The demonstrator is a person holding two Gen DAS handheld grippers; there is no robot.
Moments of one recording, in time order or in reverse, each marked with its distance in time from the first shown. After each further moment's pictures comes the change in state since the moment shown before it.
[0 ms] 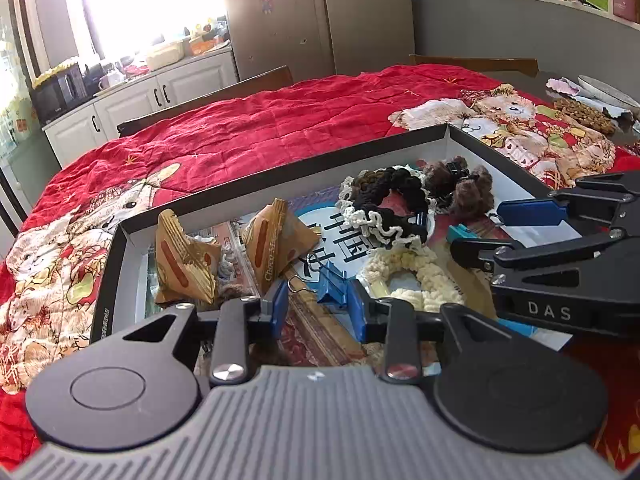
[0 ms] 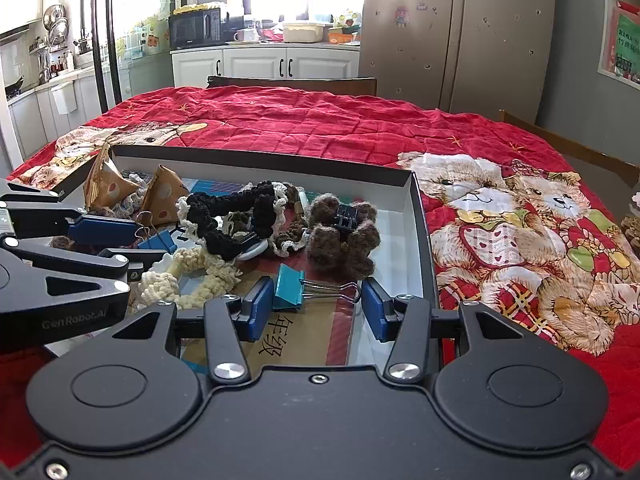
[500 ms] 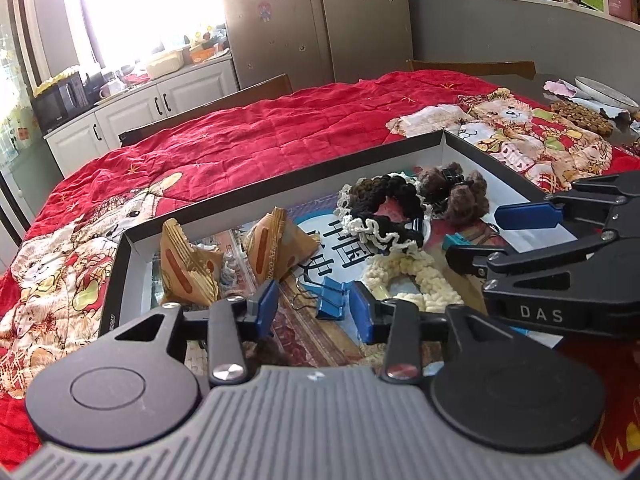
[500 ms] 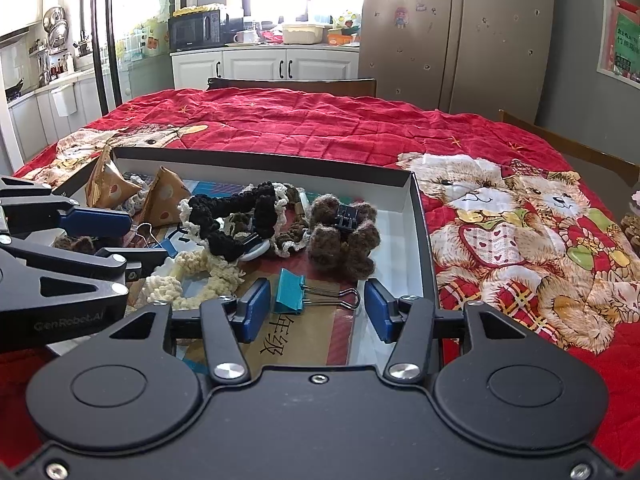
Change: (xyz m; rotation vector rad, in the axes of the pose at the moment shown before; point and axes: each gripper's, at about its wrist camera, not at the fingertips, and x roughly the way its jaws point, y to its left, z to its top) left arm -0.008 -0.001 0.001 0.011 -0.022 0.006; right arm -0.001 0.000 0.000 0.003 -0.004 0.001
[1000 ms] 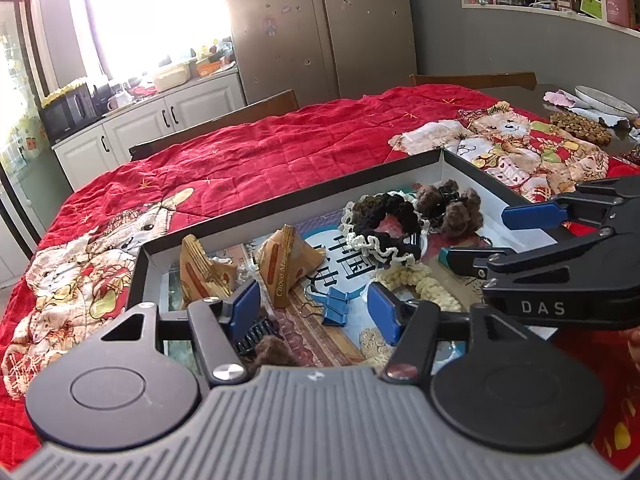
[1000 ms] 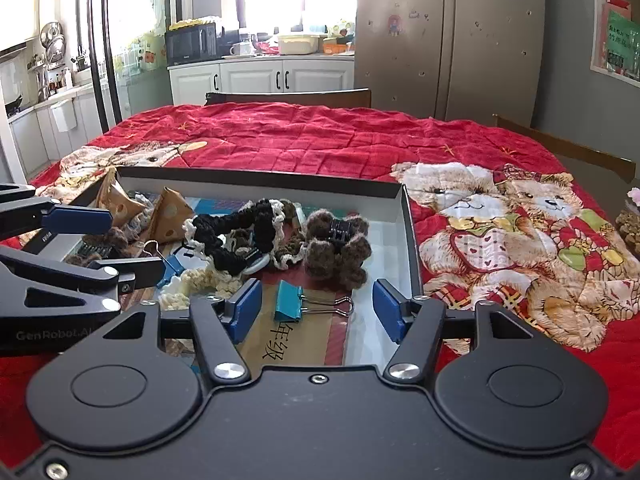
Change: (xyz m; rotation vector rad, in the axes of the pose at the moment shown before) left arm -0.019 0.000 0.003 0.004 -0.038 0.020; right arm -0.017 -0.004 0.003 0.031 -0.035 0.006
